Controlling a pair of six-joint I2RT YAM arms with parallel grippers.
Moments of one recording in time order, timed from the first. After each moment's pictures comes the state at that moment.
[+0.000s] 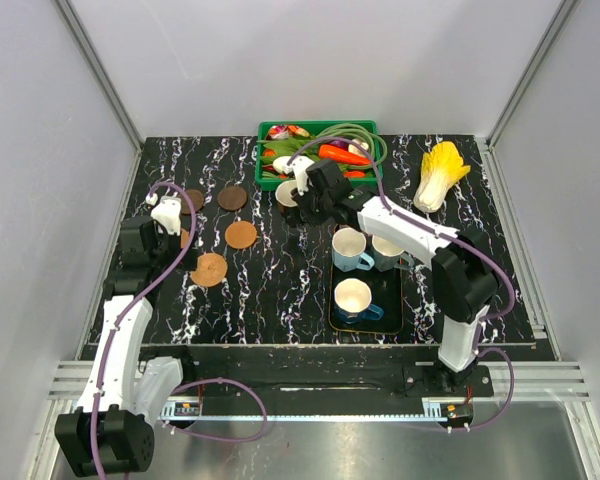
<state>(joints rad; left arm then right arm) 0.07 0.83 0.73 -0.52 0.05 0.21 0.70 1.85 1.50 -0.36 -0.04 -0.07</state>
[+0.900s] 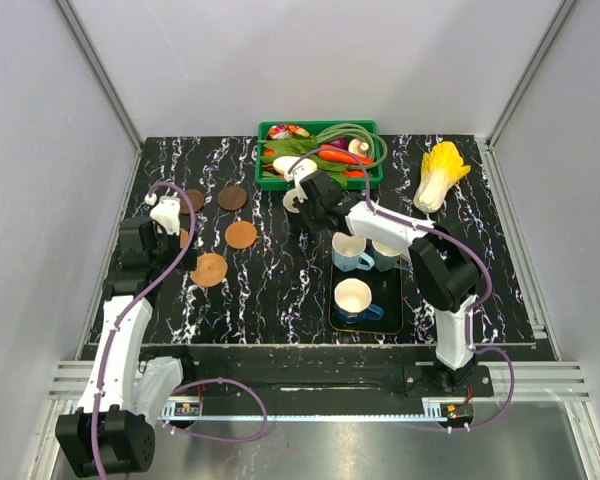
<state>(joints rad) 0.08 0.83 0.73 -0.52 0.05 0.21 0.70 1.98 1.47 -0.28 0.11 -0.01</state>
